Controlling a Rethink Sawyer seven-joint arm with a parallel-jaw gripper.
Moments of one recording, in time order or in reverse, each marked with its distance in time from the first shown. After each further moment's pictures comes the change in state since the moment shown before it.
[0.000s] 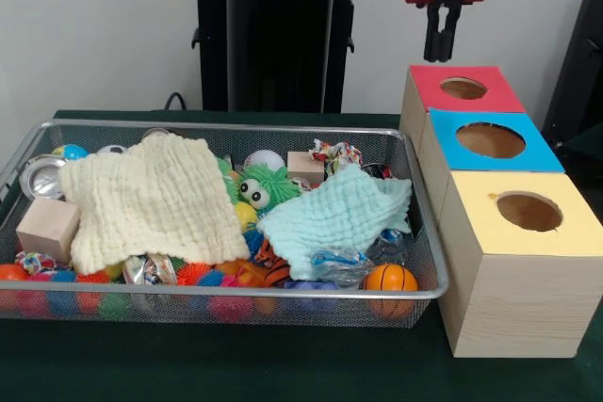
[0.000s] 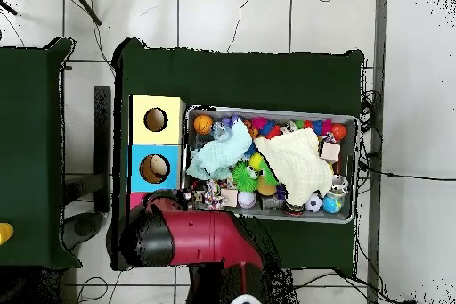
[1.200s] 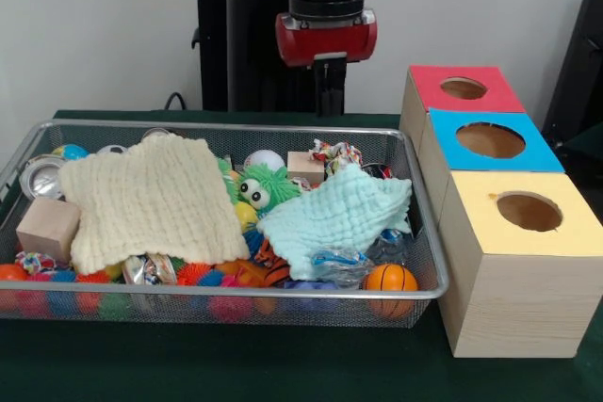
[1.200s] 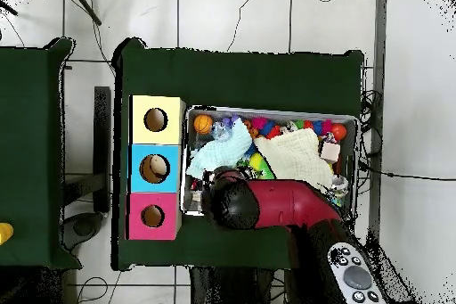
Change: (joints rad) arm -0.404 0.129 0.251 -0.070 -0.284 -0.007 0.000
